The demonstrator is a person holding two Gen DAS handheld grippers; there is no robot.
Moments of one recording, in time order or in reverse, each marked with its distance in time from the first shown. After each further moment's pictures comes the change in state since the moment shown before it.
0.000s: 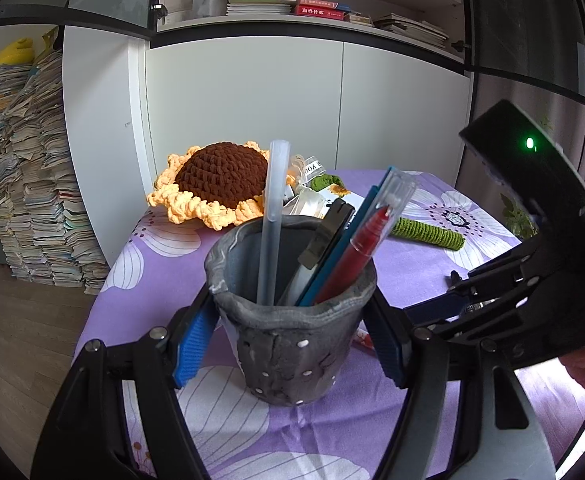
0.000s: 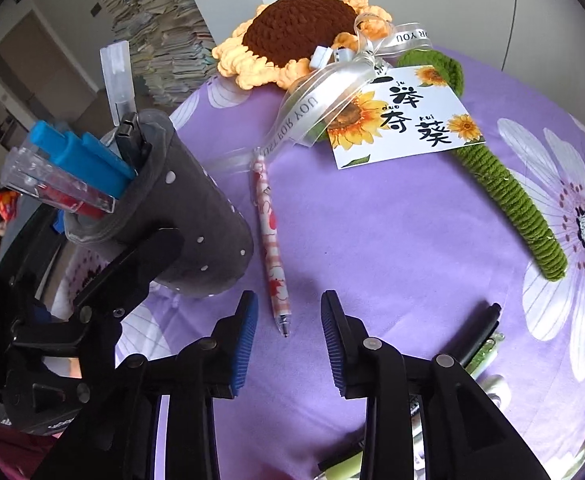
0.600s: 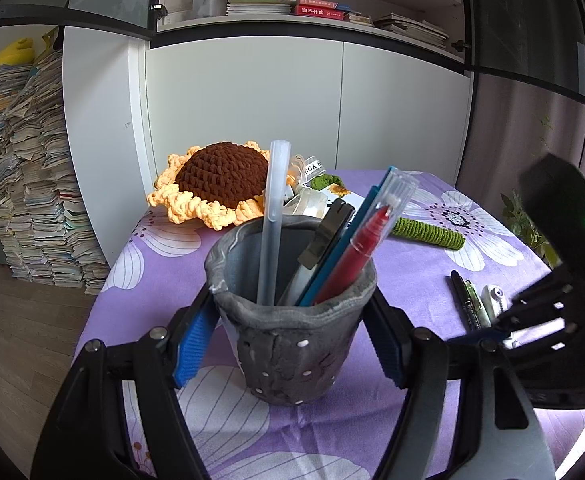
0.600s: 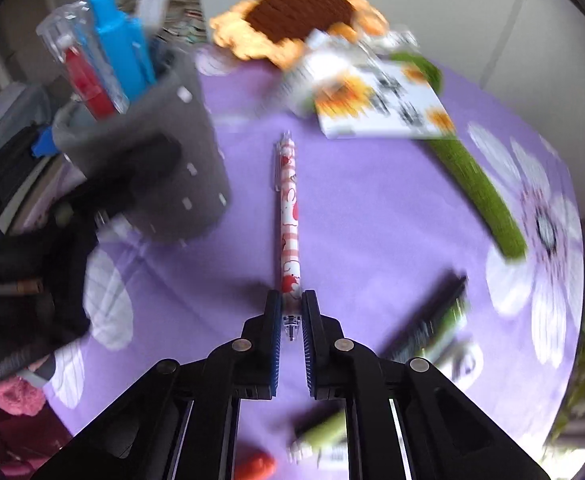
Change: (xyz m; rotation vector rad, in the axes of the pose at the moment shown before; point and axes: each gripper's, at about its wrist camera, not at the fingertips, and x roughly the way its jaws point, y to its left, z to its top) left arm 0.000 0.001 0.000 0.002 0.000 0.002; right arm -0.008 0.023 -0.050 -0.054 0.053 -0.205
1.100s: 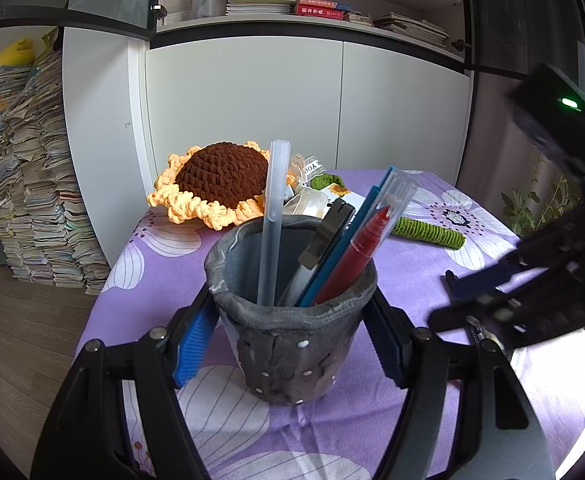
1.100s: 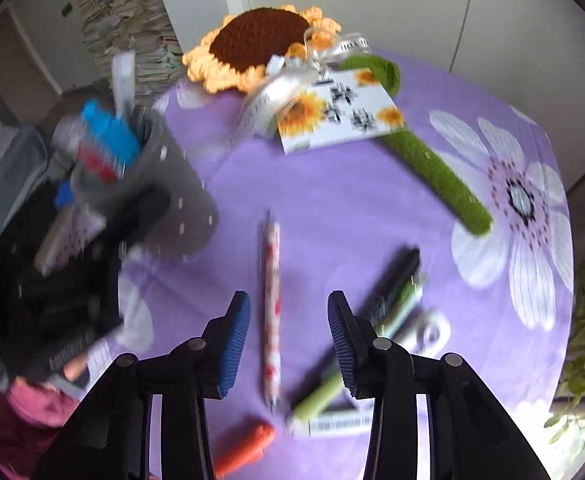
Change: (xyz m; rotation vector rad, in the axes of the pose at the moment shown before) left arm 0.001 0.000 0.000 0.000 0.000 -0.001; right arm -0.037 -0.018 -0.006 0.098 -0.044 0.055
